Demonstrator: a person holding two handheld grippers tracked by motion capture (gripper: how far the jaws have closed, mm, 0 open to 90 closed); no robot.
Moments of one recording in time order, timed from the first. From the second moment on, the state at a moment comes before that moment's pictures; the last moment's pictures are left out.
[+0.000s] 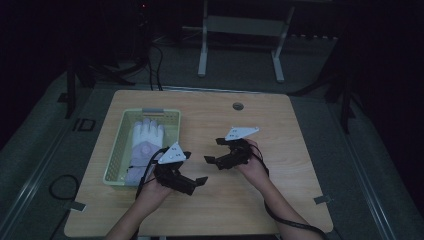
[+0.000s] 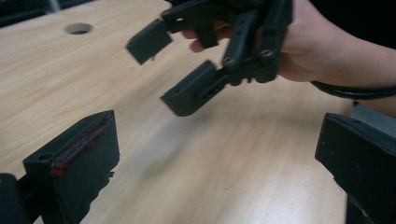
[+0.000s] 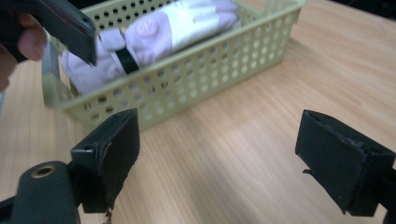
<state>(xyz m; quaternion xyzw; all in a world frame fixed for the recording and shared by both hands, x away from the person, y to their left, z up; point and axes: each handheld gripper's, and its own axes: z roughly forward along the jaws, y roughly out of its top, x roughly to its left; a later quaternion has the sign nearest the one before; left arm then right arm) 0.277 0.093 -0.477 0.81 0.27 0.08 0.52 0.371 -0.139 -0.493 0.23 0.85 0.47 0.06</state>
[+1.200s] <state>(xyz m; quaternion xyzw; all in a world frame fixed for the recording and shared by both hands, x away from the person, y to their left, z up) 0.258 0.013 -0.551 0.86 0.21 0.02 0.47 0.346 -0.228 -0.556 0.28 0.86 0.42 0.08</state>
